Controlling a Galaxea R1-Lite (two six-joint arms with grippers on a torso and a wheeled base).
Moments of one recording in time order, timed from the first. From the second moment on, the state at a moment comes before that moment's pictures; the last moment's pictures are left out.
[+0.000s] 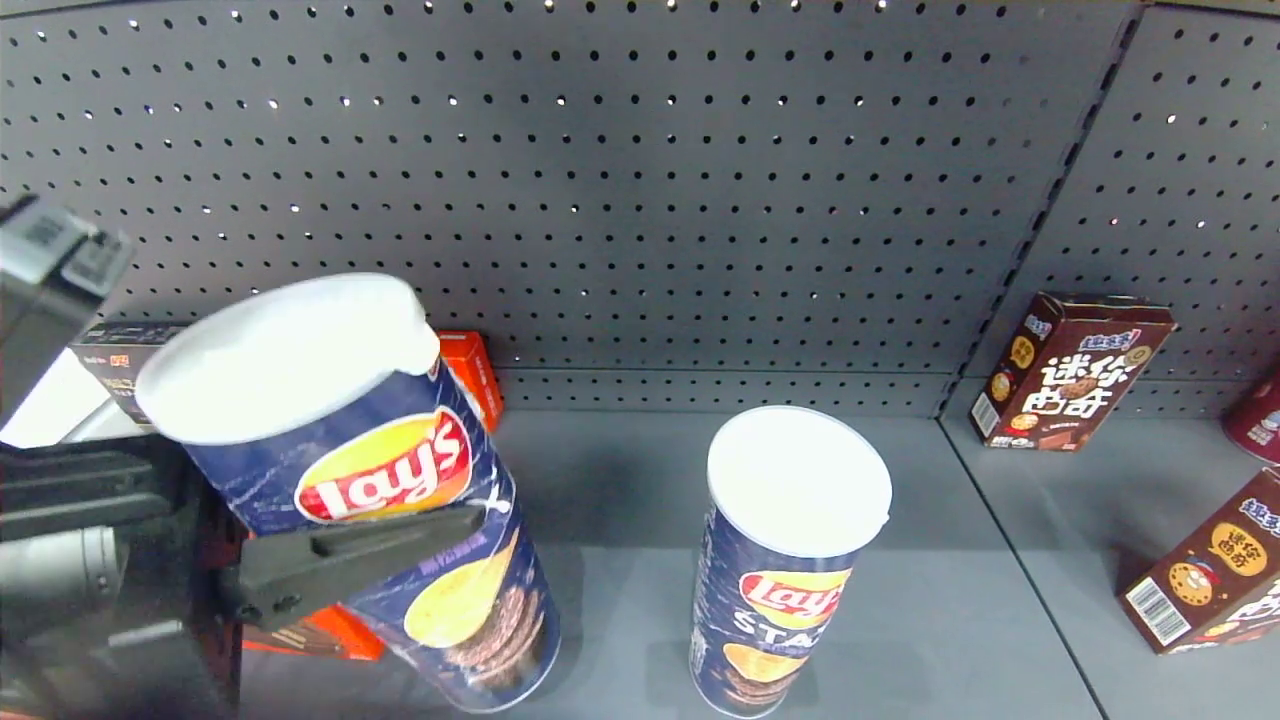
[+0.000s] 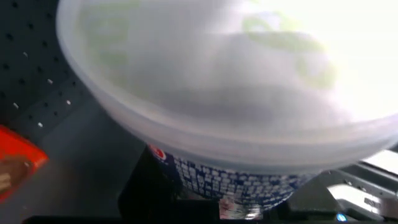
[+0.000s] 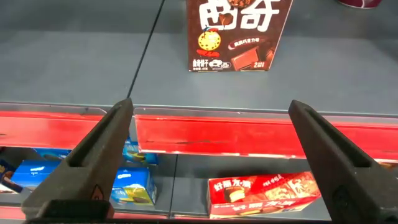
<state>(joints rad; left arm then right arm) -0.52 1.14 -0.77 -0.18 -0.49 0.18 0.00 0.01 0.00 0.00 0.02 -0.01</state>
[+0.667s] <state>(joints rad) -0.52 1.36 -1.03 -0.16 -0.47 0.18 0.00 0.01 0.00 0.00 0.02 -0.01</state>
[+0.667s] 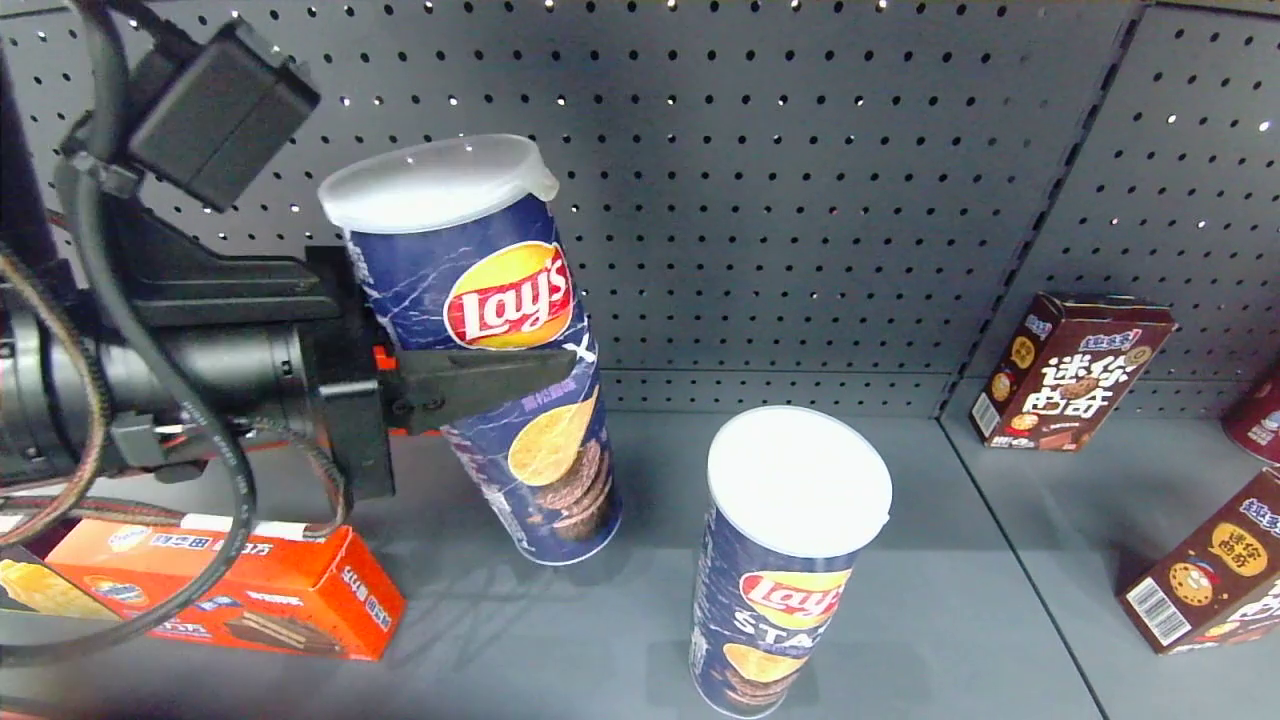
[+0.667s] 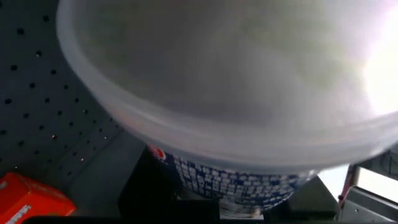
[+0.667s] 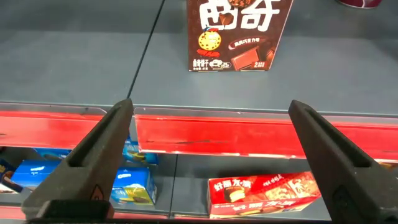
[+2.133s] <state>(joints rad) -0.50 1.91 -1.44 -0.21 -0.51 0.28 0.00 0.01 0.00 0.00 0.02 -0.01</state>
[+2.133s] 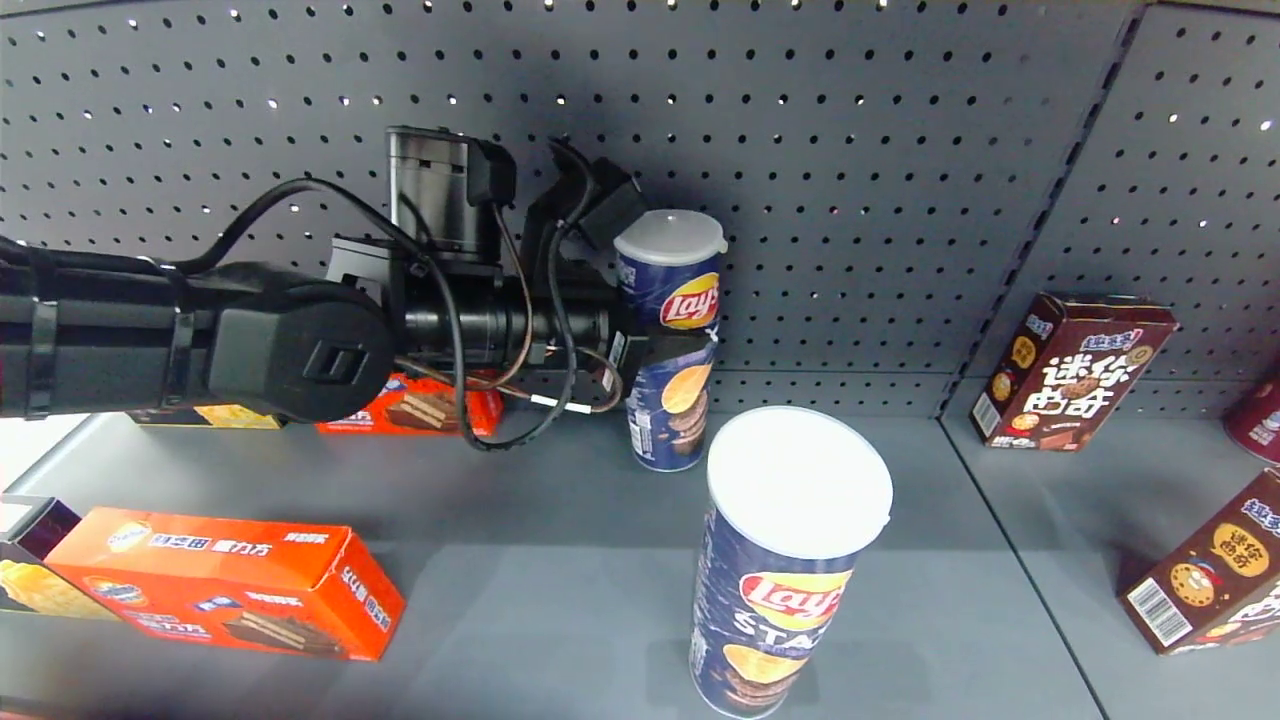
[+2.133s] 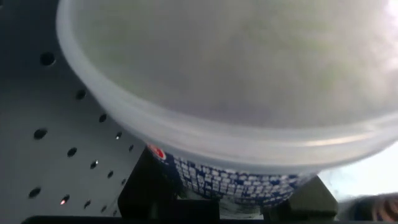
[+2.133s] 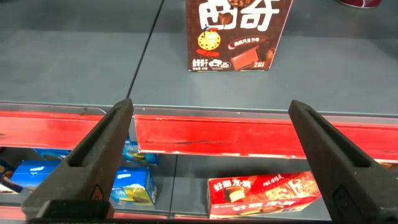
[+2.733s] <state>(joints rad) -0.52 1.99 -1.51 -0.22 -0.51 0.28 0.00 0.01 0.00 0.00 0.02 -0.01</state>
